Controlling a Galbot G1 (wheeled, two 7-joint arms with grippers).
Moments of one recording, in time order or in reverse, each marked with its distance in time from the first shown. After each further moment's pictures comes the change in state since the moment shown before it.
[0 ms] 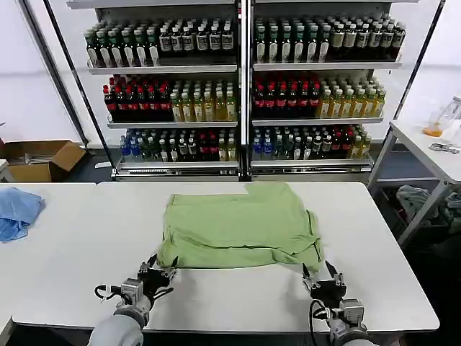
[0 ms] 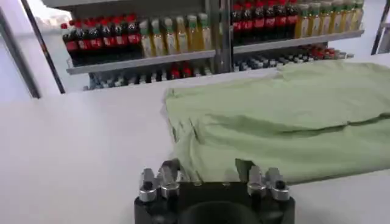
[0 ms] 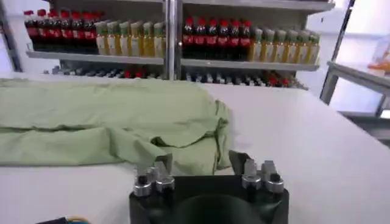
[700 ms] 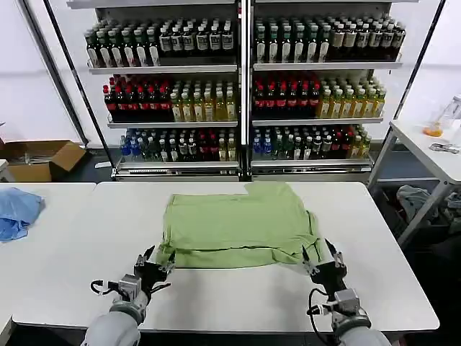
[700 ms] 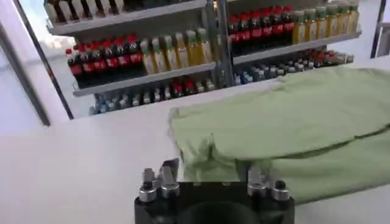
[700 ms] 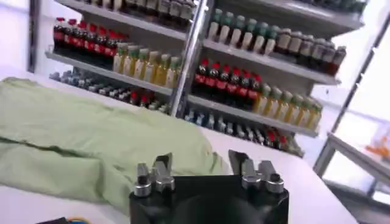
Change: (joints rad) left arm 0.026 0.007 -0.012 -0.060 0.065 0.014 -0.002; right arm -0.042 -0.040 0.032 0.075 -0.169 0.049 -0.015
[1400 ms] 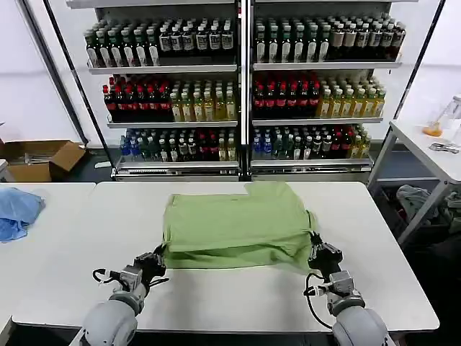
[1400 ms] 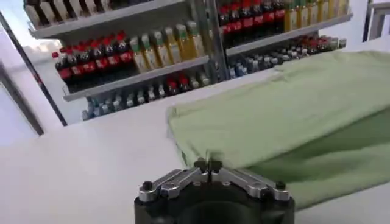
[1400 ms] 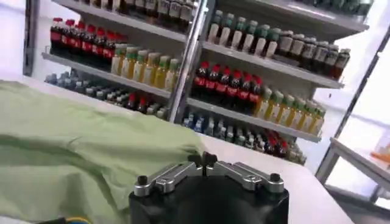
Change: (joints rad) left arm -0.103 0.065 0.037 0.061 0.001 0.024 0.033; right arm 0.225 -0.071 -0.115 -0.126 -0.058 -0.011 -0.030
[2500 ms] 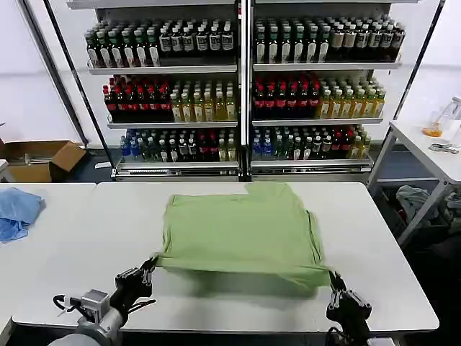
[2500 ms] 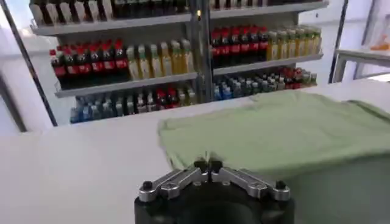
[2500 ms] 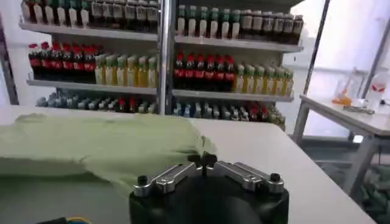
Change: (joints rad) left arm 0.286 0.048 -0.209 -0.306 -0.133 0.037 0.050; right arm -0.389 0.078 0.158 0.329 0.123 0.020 0.080
